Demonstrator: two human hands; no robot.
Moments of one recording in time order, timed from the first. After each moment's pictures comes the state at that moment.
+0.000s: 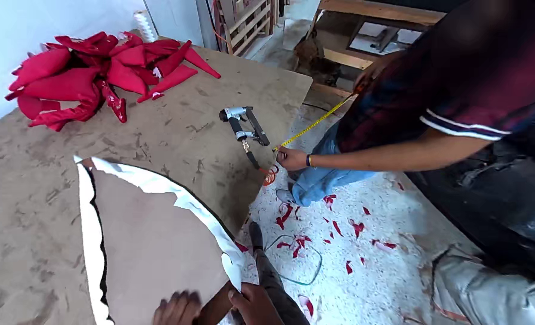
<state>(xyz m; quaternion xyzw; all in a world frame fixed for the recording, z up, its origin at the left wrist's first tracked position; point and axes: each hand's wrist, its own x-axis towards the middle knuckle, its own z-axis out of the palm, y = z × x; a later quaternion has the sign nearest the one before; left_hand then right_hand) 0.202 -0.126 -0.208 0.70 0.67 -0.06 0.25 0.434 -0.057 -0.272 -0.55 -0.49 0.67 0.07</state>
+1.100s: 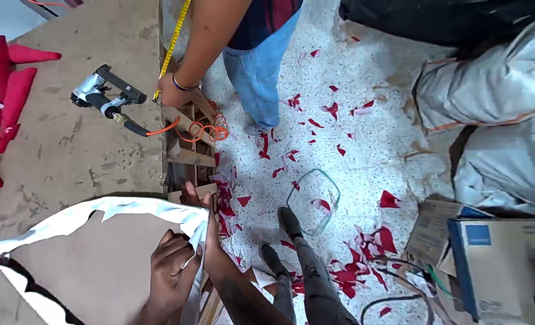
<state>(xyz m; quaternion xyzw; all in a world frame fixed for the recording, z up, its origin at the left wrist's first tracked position) 0.333 0.003 -0.300 0.86 0.35 0.26 0.28 0.453 -0.004 -0.328 -0.28 0.10 0.67 0.68</state>
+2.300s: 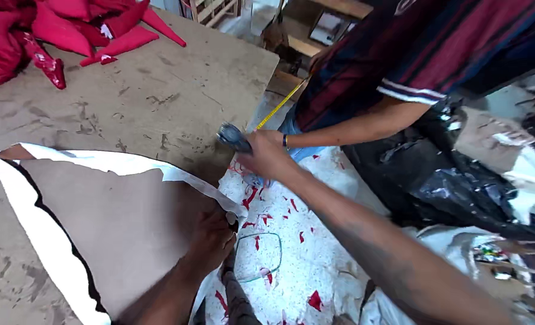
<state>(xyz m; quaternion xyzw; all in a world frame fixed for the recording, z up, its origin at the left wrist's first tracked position) 0.310 0.001 -0.296 0.83 0.45 0.29 0.14 0.498 0.178 -0.152 -0.57 -0.78 0.24 0.10</state>
